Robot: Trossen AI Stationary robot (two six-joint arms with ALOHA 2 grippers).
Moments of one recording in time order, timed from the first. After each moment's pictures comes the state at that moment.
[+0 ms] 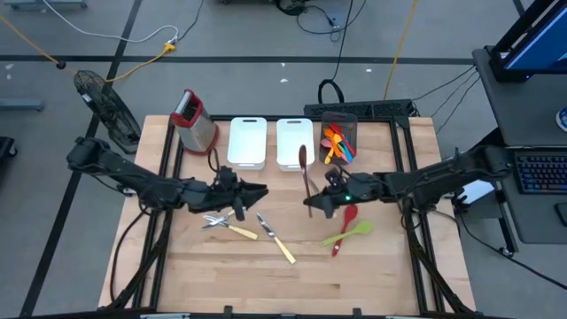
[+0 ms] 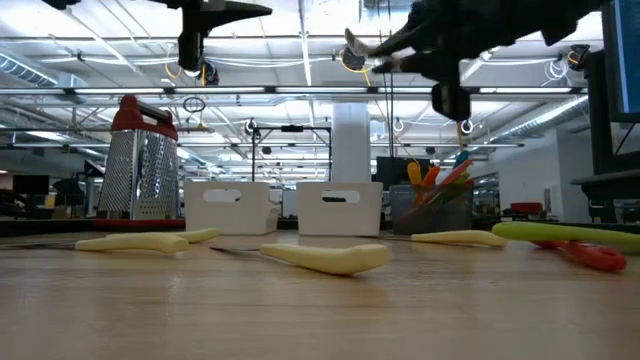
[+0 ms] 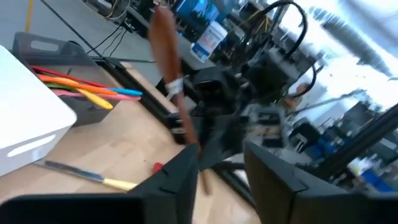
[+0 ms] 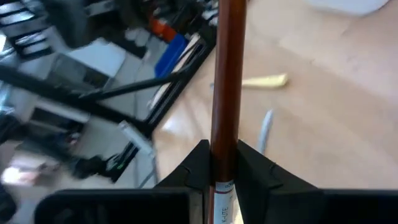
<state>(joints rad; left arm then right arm) -0.31 1.22 0.64 0.58 -0.54 -0.72 0.13 1.28 0.68 0.28 0.06 1.00</state>
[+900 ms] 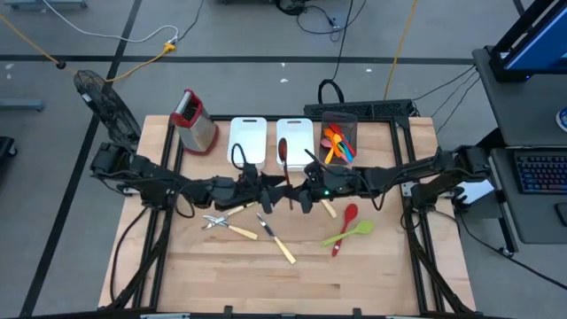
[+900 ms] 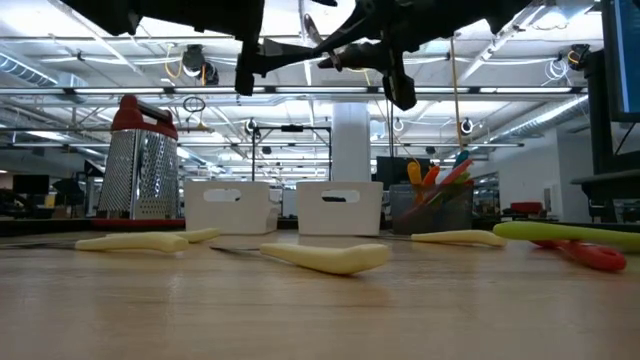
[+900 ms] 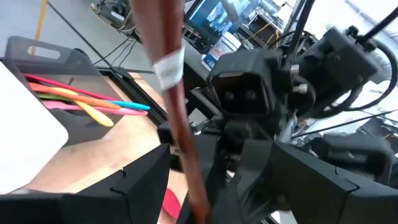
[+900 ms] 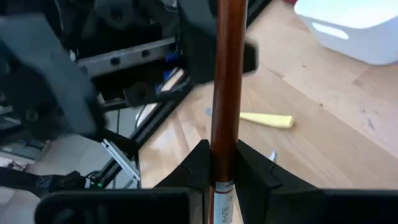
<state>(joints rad) -0.19 1.51 0.76 0.77 -0.48 -0.71 0.08 1.48 0.93 0.21 0.05 0.90</state>
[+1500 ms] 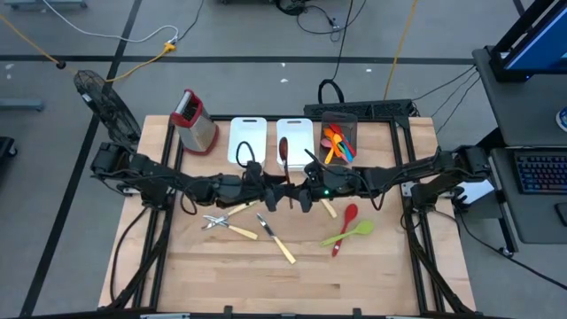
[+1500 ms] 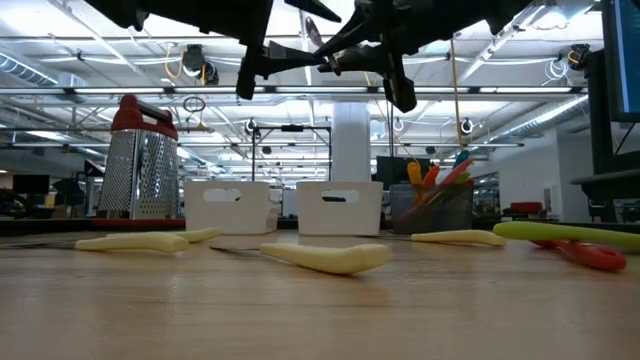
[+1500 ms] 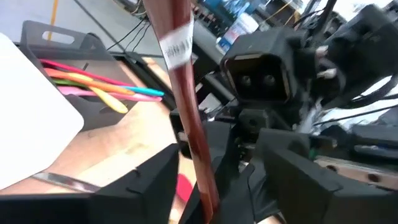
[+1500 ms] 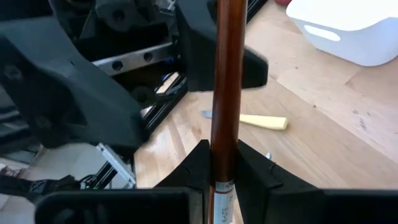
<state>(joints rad) -0.17 1.51 0.82 0.61 -0.46 -0.75 0.08 1.49 0.93 0.21 0.08 0.90</state>
